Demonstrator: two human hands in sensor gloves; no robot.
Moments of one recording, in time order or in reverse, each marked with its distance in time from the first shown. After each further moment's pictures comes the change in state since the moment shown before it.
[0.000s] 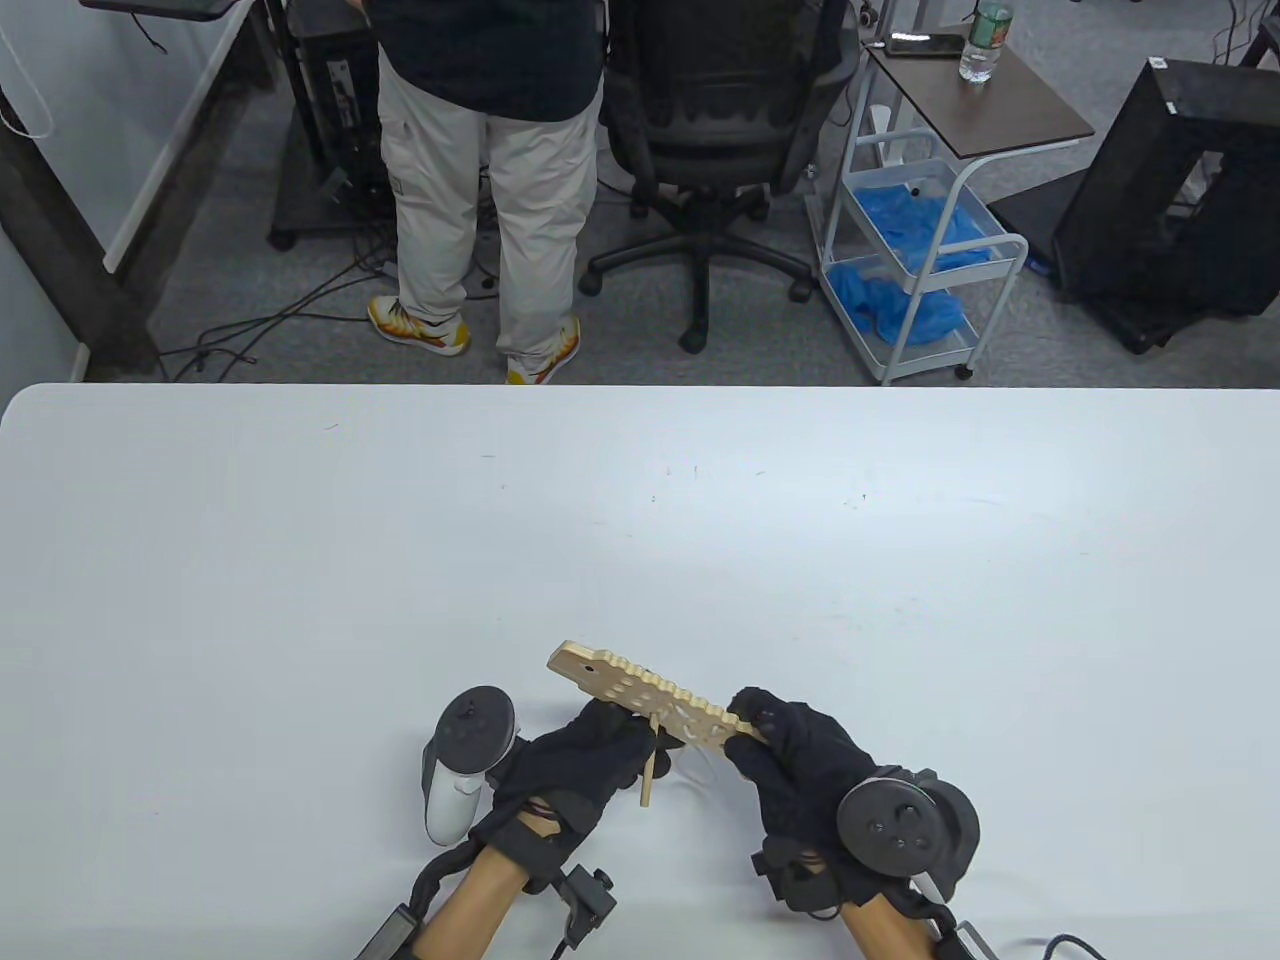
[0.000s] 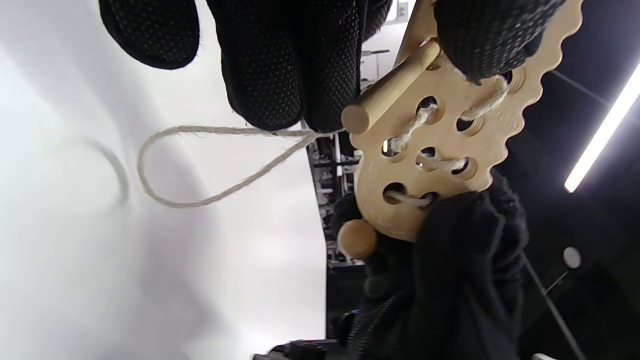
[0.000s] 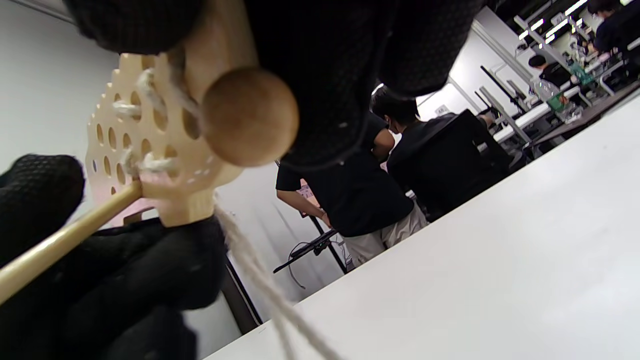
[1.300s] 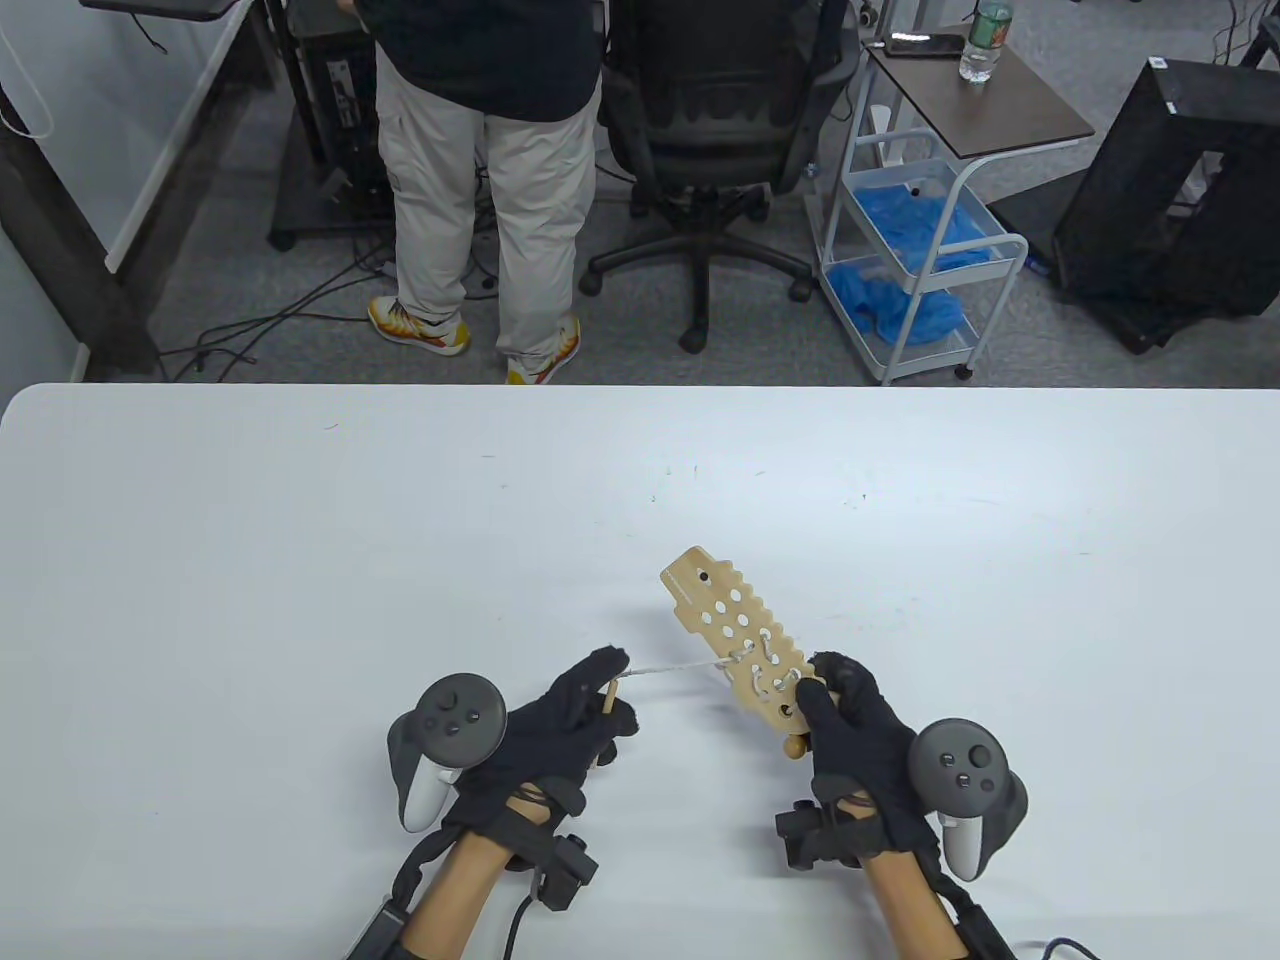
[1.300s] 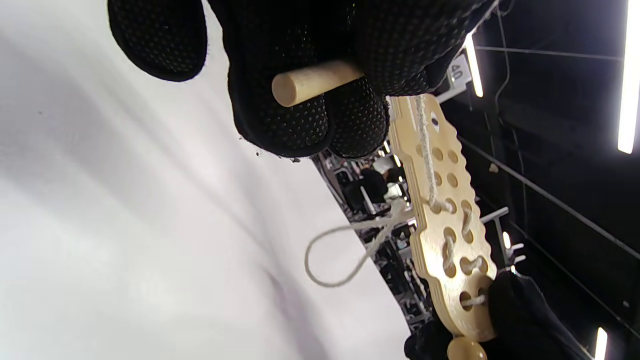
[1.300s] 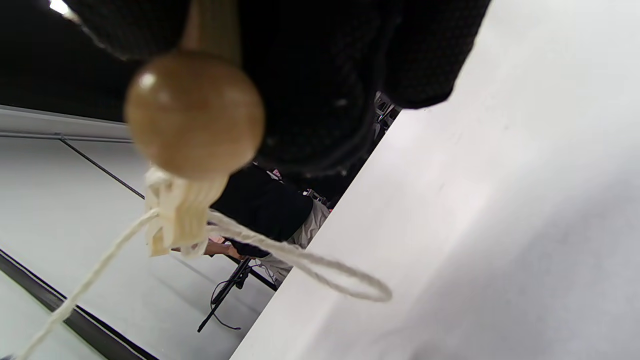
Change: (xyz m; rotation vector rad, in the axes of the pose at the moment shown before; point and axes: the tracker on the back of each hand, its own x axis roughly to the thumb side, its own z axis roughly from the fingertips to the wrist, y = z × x) left_hand 0.010 0.034 0.005 0.232 0.018 -0.324; right_hand -0.075 -0.003 -0.001 -0.052 0.493 -0.223
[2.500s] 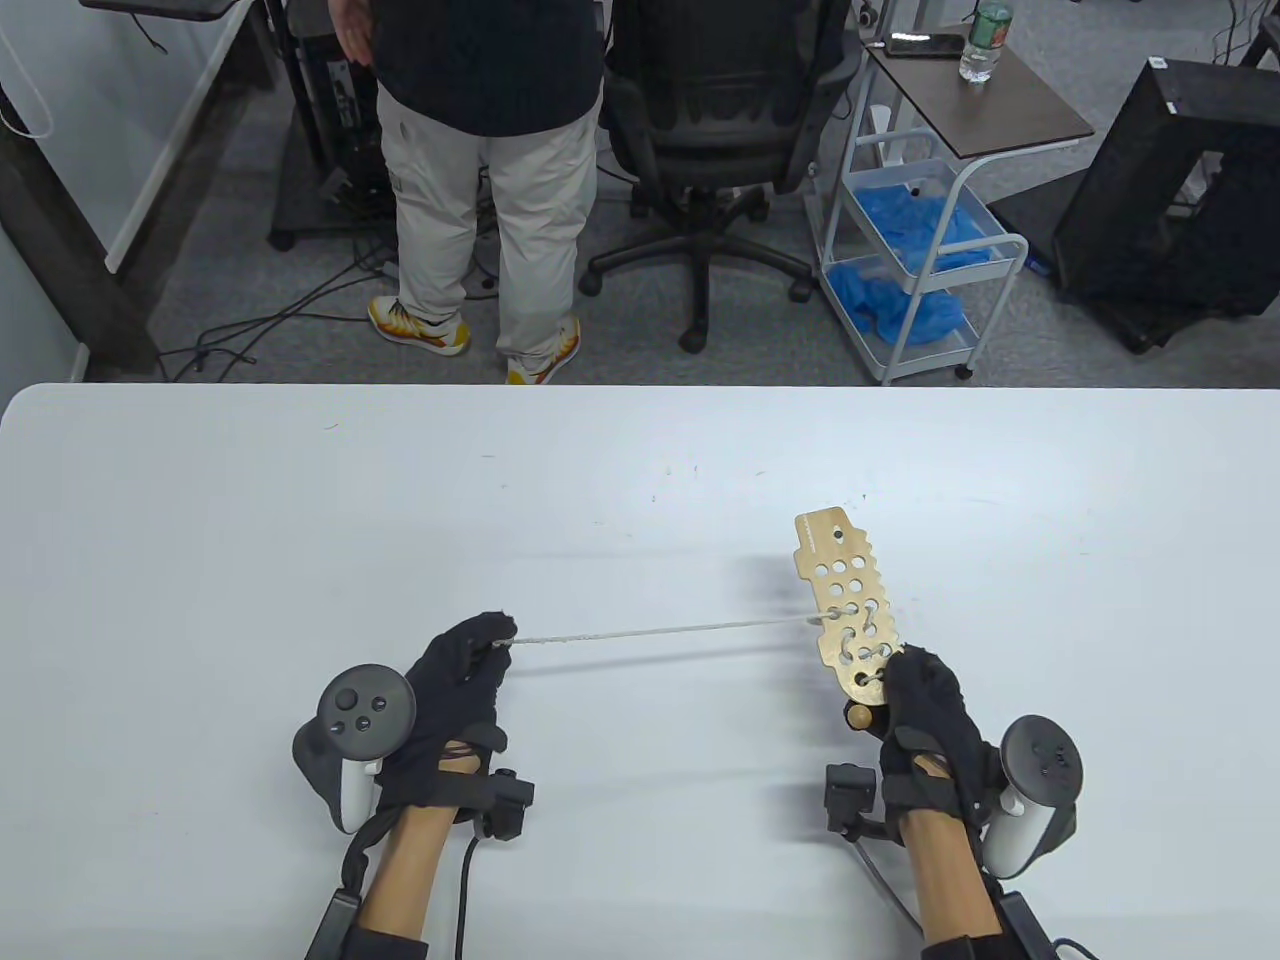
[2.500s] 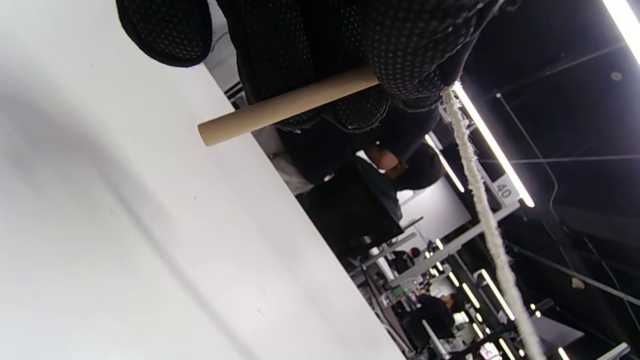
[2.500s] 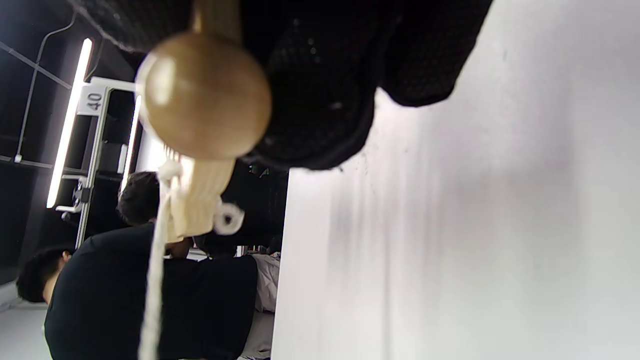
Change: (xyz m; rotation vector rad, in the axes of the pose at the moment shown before) left_hand -0.027 0.067 0.008 0.439 0.135 -0.103; right_hand -0.057 -0.028 -0.012 -0.117 0.479 -0.395
